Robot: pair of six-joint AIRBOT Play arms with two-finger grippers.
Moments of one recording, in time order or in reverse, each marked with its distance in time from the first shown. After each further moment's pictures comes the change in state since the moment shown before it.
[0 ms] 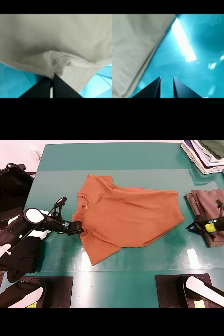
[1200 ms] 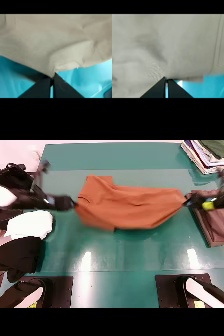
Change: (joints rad) left arm 0.029 0.142 0.408 0.060 -0.089 -0.011; right arm 0.243 0.117 0.300 0.074 -0.069 -0.086
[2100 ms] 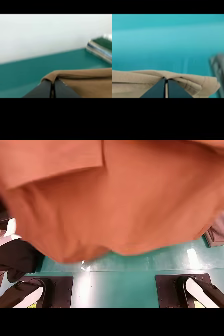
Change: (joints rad) left arm 0.014 -0.102 0.906 0.340 -0.108 -0.025; right arm 0.002 0.035 0.780 -0.192 0.370 0.259
